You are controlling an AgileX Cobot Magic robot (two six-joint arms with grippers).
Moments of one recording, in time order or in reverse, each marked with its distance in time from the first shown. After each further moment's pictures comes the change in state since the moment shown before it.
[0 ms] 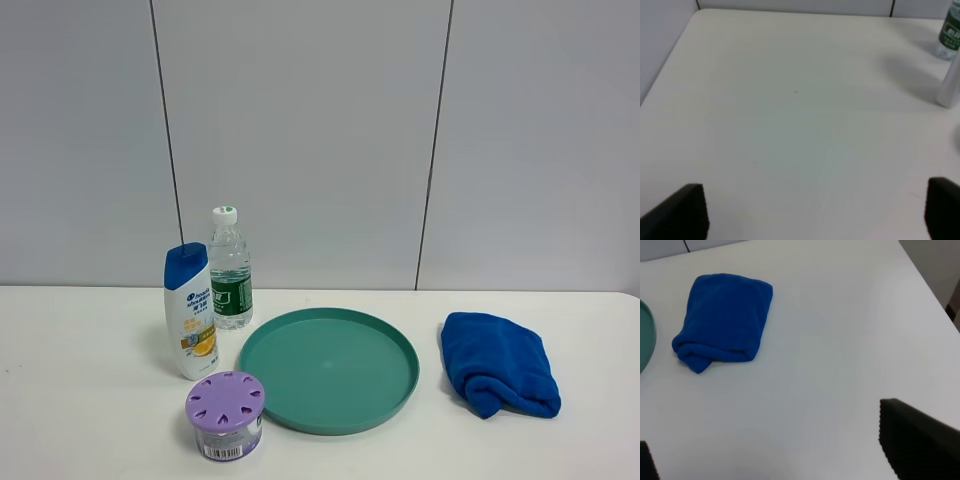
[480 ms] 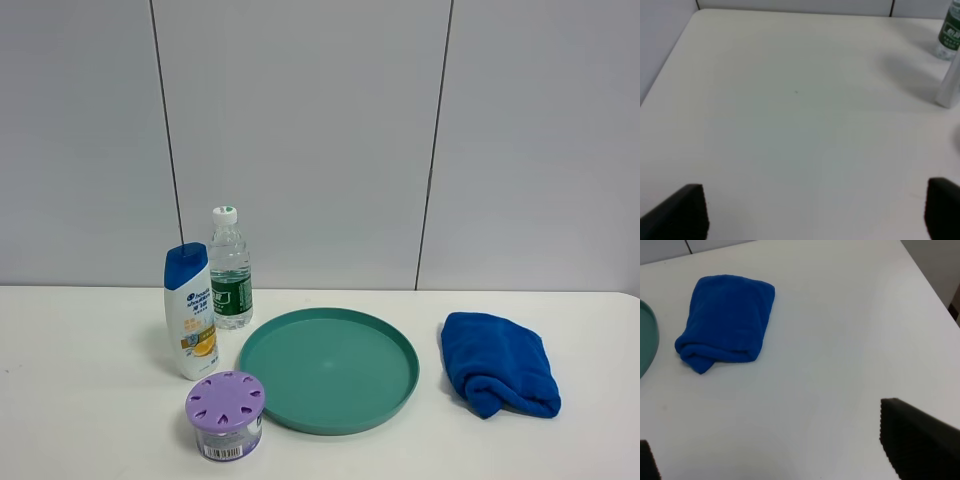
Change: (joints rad) left arm 0.000 0.000 0.000 0.000 0.000 0.000; right arm 0.000 0.000 0.000 0.000 -0.003 0.006
